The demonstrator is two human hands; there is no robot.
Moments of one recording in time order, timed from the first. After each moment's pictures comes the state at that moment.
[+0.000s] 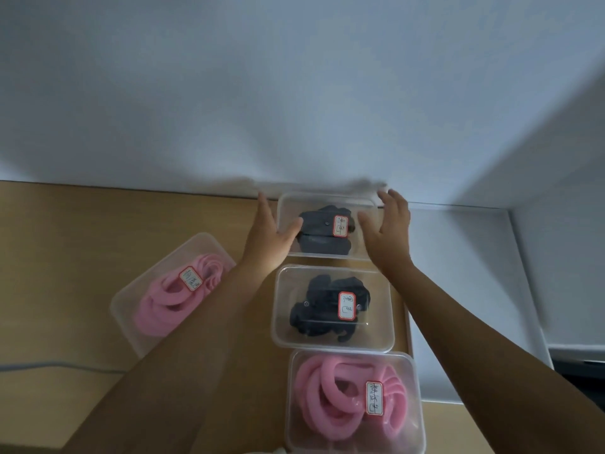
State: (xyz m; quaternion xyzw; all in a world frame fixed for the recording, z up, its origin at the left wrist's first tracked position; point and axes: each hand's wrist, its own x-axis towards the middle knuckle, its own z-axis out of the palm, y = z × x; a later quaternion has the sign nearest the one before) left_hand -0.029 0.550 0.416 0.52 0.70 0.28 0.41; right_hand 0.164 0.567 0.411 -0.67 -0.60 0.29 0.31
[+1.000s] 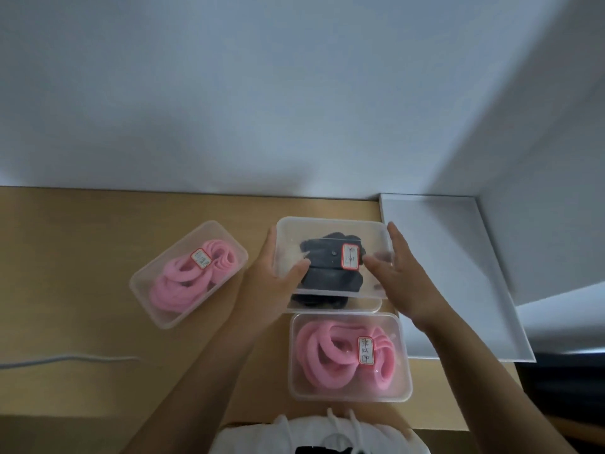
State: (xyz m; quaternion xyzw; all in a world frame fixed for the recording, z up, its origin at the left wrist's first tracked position) left_hand -0.016 0.427 0.458 0.50 0.64 0.36 0.45; right_hand 0.183 0.440 0.486 -0.65 -0.53 0.48 0.25
